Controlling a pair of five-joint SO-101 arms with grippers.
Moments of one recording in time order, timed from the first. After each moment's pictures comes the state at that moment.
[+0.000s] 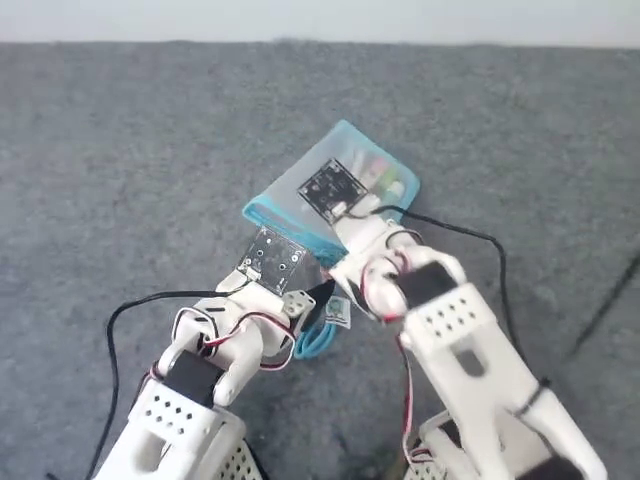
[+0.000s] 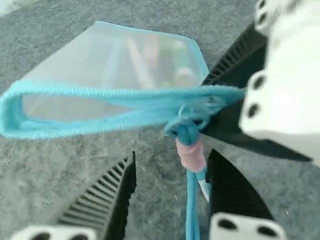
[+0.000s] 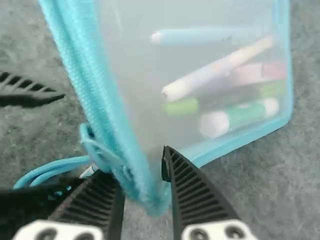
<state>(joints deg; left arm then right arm) 20.2 -74.1 82.2 44.4 -1.8 -31.4 -36.7 48.3 50.1 15.8</state>
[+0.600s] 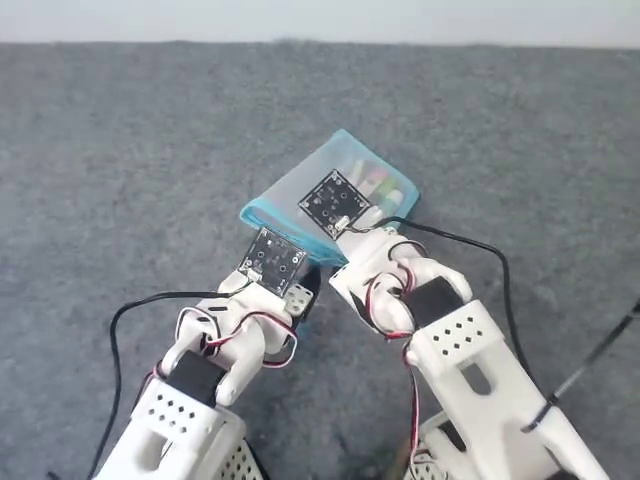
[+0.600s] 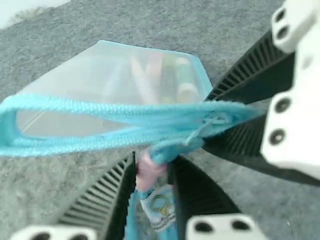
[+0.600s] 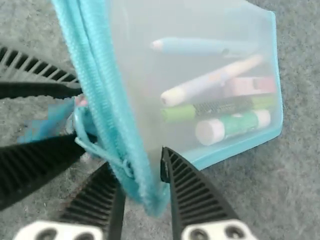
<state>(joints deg) 20.4 -74.2 83.5 40.3 -1.8 -32.2 -39.2 51.1 49.3 16.4</state>
